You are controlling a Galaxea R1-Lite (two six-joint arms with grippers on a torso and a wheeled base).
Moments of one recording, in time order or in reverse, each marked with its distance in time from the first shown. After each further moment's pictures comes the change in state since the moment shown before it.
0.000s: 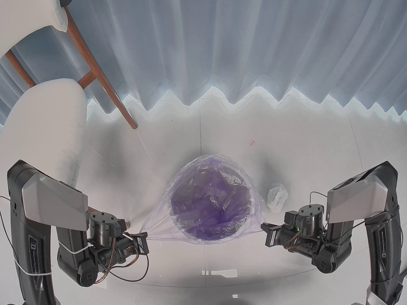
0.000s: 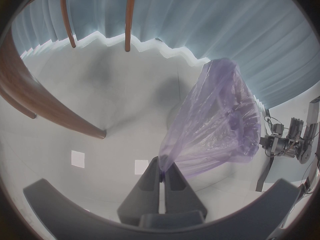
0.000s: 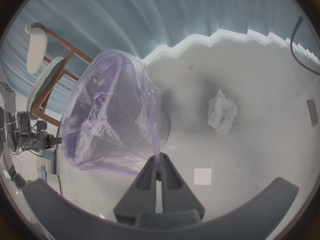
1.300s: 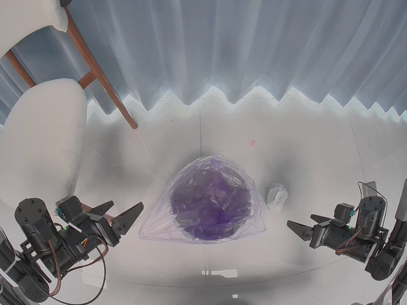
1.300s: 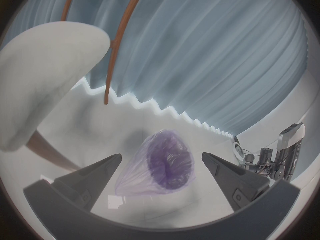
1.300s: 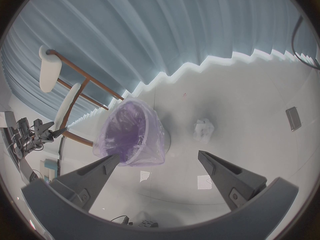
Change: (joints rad) left arm -0.093 -0.667 0.224 0.008 -0.037 -0.062; right arm -0.048 -0.546 0.440 0.005 0.022 0.030
